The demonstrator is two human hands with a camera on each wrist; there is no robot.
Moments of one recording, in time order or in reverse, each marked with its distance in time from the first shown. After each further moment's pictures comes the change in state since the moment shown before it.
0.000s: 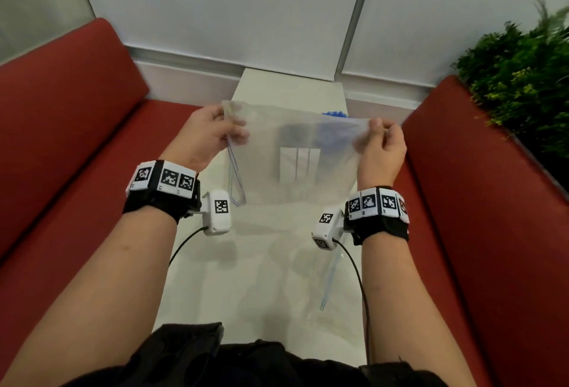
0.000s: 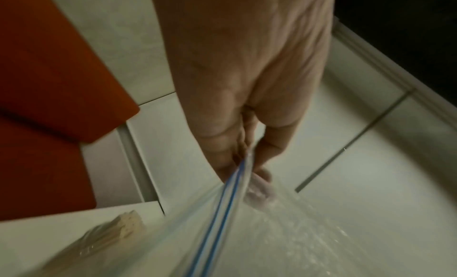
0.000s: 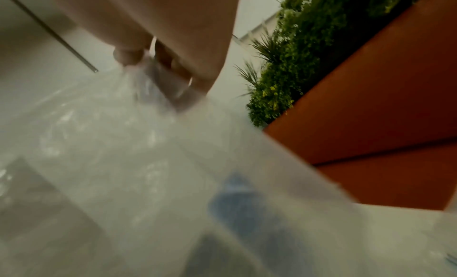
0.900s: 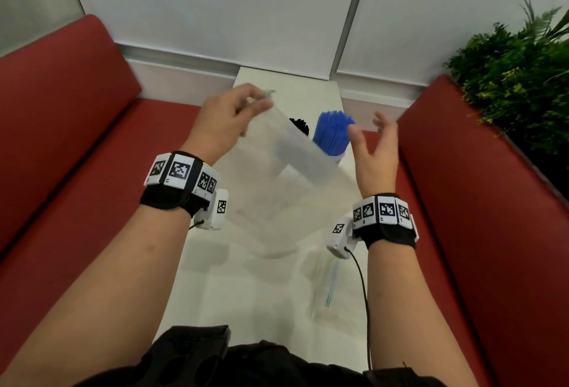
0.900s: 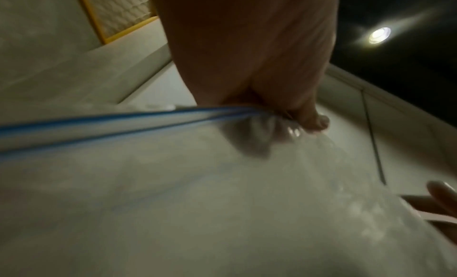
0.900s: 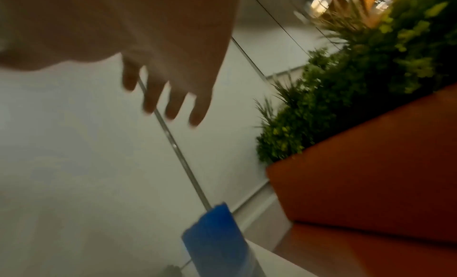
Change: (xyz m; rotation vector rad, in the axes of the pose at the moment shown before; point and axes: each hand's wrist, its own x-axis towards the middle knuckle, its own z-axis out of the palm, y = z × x) left_hand -0.012 0.033 0.023 0.715 0.007 0.421; right_hand -0.021 -0.012 -0.007 -0.363 -0.228 -0.084
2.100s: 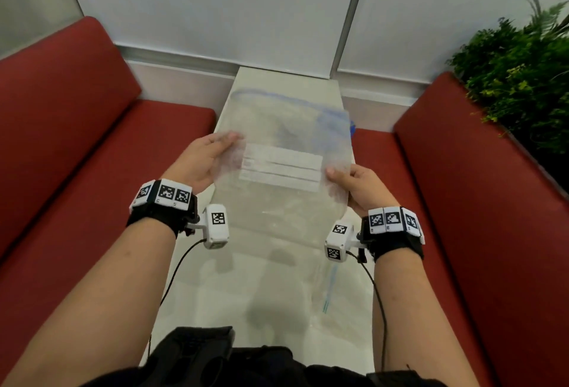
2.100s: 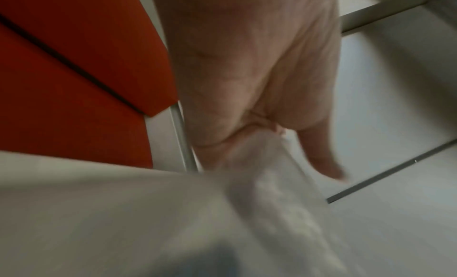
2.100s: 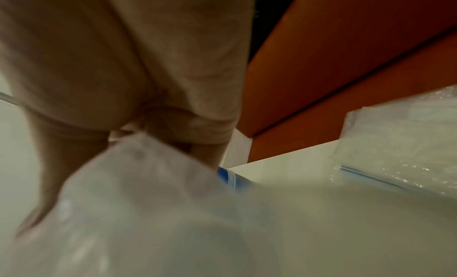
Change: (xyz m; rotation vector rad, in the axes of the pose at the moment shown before) left_hand -0.020 -0.074 0.013 -0.868 -0.168 -0.576; right_hand 0.000 0.059 0.004 0.552 -0.575 0.496
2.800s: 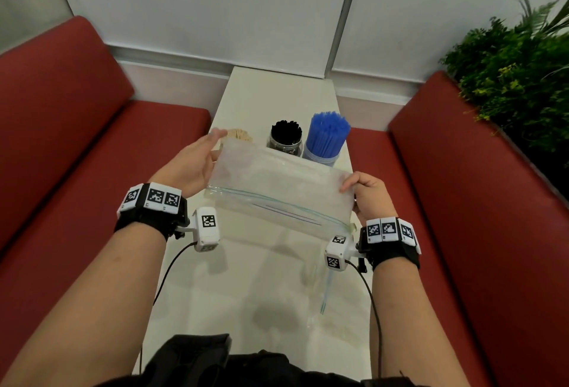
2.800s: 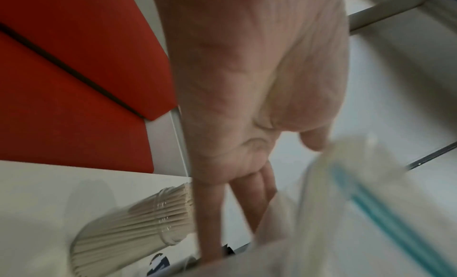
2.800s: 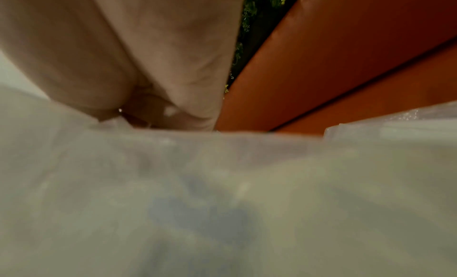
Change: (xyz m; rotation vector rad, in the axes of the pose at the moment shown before) left_hand -0.002 0.007 -0.006 0.112 0.020 -0.143; right_hand -0.009 0.014 -0.014 -0.048 0.223 -0.086
